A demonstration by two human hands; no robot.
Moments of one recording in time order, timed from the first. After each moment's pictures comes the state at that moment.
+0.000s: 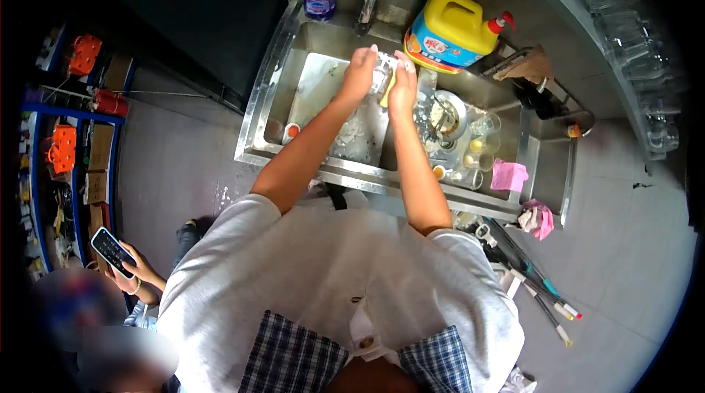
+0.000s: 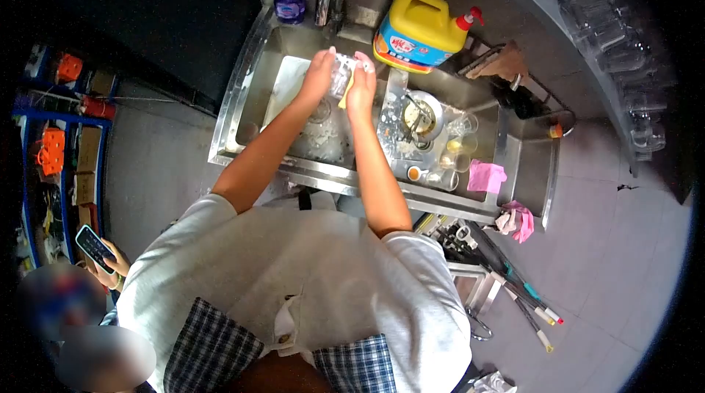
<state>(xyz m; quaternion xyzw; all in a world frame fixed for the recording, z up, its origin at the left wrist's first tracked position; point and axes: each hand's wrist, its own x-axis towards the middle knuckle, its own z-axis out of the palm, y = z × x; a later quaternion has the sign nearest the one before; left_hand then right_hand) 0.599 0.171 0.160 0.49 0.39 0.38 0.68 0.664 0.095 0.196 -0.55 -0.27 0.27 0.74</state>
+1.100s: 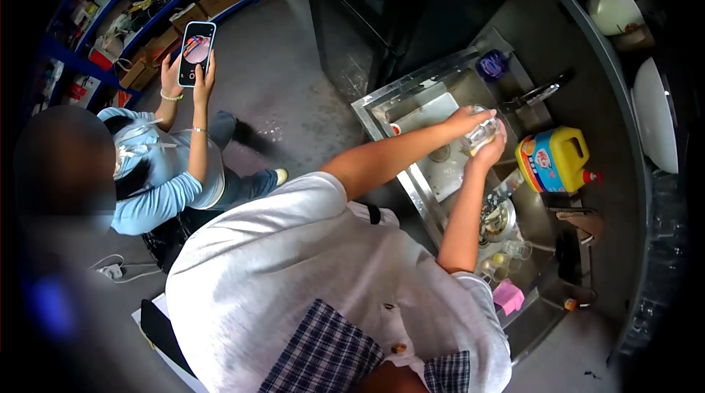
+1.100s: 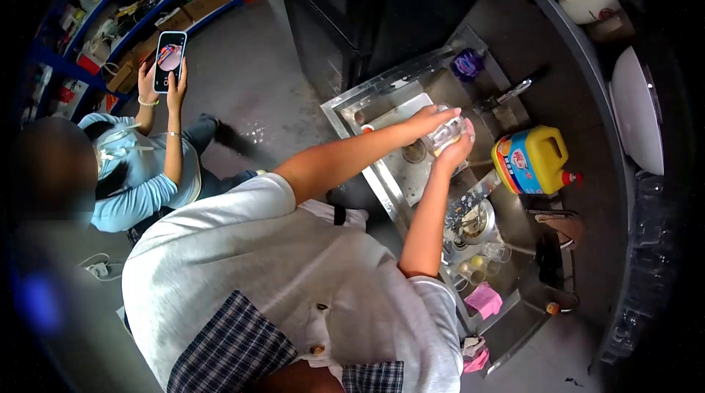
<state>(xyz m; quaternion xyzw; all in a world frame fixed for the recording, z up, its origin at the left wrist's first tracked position) 0.485 0.137 0.192 0.41 0.40 0.41 0.71 0.581 0.100 0.187 -0.47 -0.28 0.42 0.73</state>
